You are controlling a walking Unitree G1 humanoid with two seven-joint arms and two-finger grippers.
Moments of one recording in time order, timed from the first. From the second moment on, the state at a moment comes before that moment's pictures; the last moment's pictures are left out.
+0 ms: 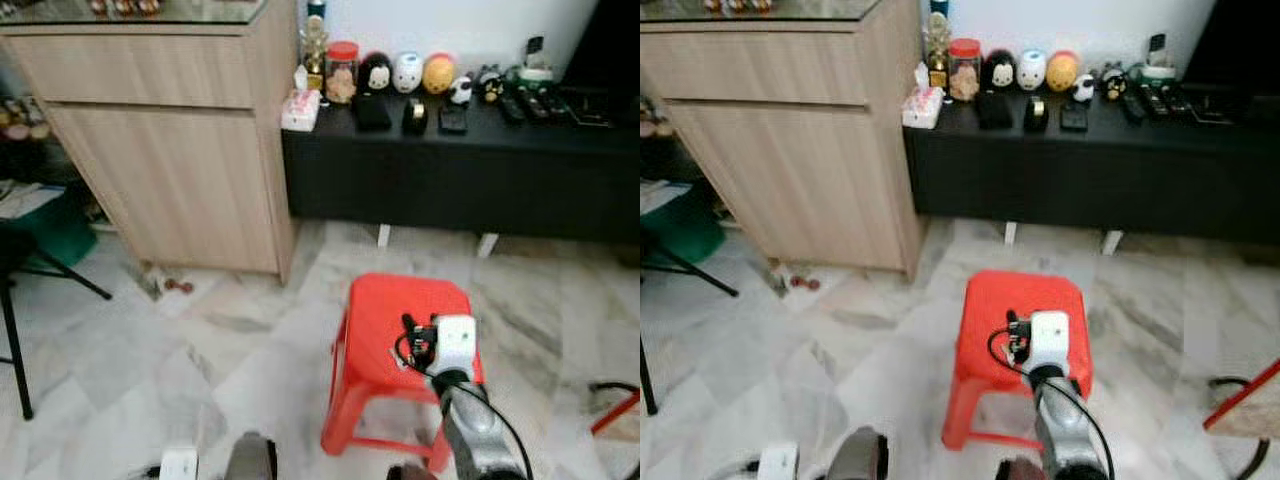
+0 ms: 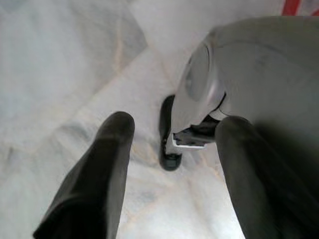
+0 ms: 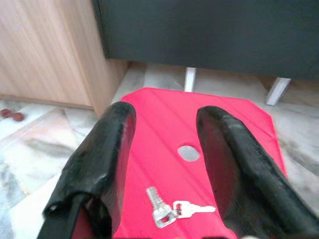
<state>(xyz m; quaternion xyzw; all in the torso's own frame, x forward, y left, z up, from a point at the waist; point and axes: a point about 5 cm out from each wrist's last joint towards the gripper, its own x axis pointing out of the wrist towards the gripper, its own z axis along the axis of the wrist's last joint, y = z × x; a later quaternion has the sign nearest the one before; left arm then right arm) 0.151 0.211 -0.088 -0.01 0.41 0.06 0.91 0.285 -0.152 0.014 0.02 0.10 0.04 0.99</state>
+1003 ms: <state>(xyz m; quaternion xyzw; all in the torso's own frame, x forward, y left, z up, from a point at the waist) 0.168 0.218 -0.078 0.00 0.37 0.08 0.92 0.284 -0.147 0.008 0.04 0.13 0.04 0.99</state>
